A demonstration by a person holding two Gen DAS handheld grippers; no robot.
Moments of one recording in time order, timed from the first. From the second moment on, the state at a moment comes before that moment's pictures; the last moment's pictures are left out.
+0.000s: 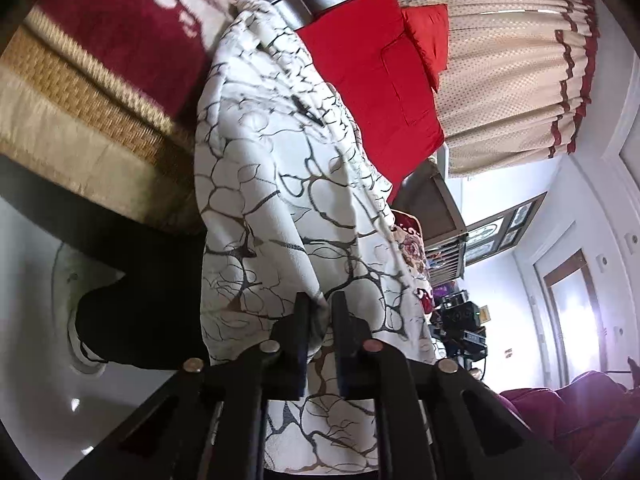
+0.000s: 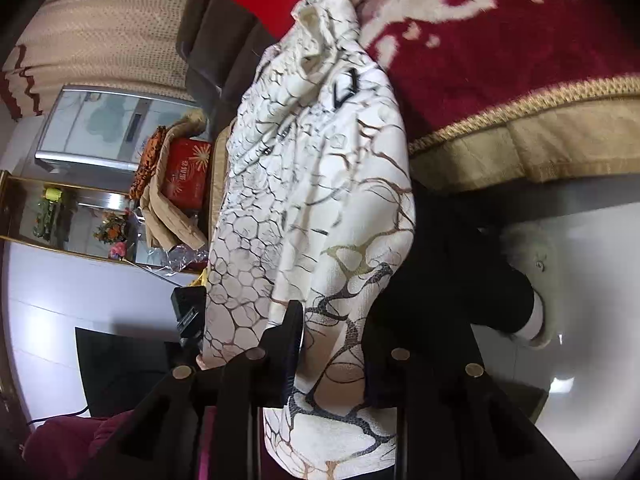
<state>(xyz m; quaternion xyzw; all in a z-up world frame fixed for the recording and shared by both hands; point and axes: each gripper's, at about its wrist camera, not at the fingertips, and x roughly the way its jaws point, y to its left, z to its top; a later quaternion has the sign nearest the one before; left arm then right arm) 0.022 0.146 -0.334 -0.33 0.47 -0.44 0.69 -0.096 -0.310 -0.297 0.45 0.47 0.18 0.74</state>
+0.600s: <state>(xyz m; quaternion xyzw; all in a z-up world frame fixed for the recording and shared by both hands) 0.026 0.142 -0.355 -0.37 0.52 -0.42 0.65 -0.084 -0.298 -0.302 0.46 0.51 0.17 0.70</state>
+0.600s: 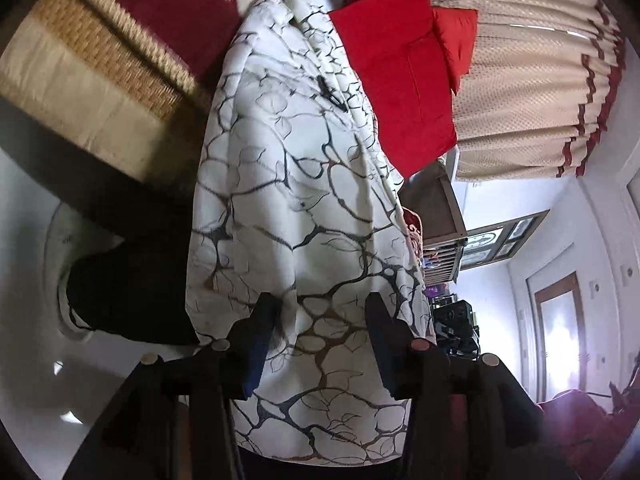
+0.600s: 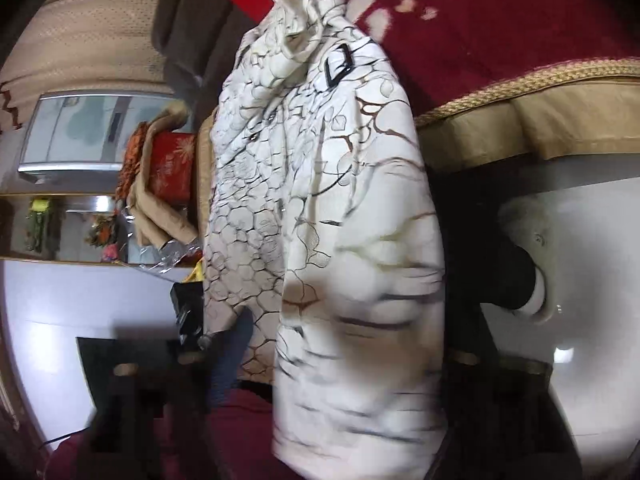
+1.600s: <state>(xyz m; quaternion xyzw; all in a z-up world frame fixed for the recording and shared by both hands) 0.052 0.185 -0.433 -0.49 0.56 -0.34 0.58 -0.030 -0.285 -0.234 0.38 0.47 0.19 0.77</state>
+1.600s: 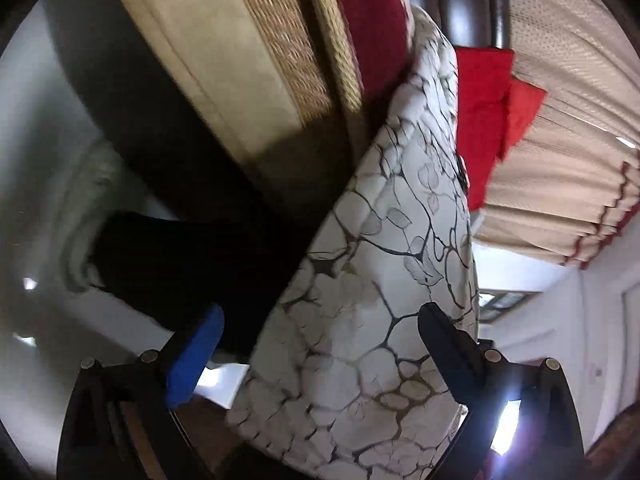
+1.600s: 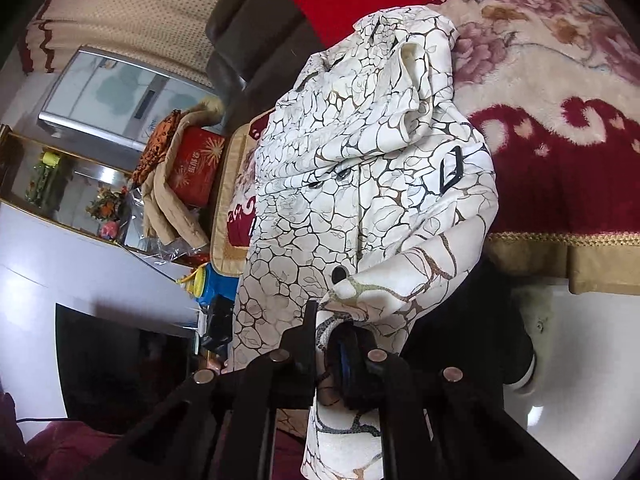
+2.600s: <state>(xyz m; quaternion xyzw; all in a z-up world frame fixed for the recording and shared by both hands) 0.052 0.125 -0.309 -0.38 0.51 -0.43 0.64 -0.044 -0.263 -0.270 0.38 0.54 0.18 0.73</state>
